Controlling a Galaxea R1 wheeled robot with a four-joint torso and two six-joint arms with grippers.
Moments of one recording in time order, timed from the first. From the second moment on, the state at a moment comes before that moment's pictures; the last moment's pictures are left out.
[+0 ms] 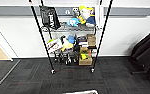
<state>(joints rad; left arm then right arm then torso) 0.88 2.34 -1.62 -0.47 0.08 -0.02 -0.86 2.33 -1.59 0.30 -0.06 0.11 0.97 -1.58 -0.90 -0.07</state>
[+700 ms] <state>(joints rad) 0.82 2.23 -1.51 -0.50 0.10 -0.04 -0.82 2.35 -1.59 0.33 -0.07 0.13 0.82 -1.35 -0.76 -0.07</state>
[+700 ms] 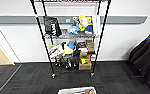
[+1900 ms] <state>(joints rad) 0.83 2.12 -1.31 -0.50 0.09 -0.05 -0.86 2.18 -1.38 0.33 -0.01 0.13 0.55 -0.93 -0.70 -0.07</state>
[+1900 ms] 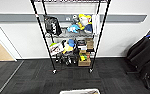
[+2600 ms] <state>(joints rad) 0.78 2.15 -1.27 -0.50 0.04 -0.04 -0.83 2.22 -1.35 0.33 0.06 0.12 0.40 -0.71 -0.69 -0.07</state>
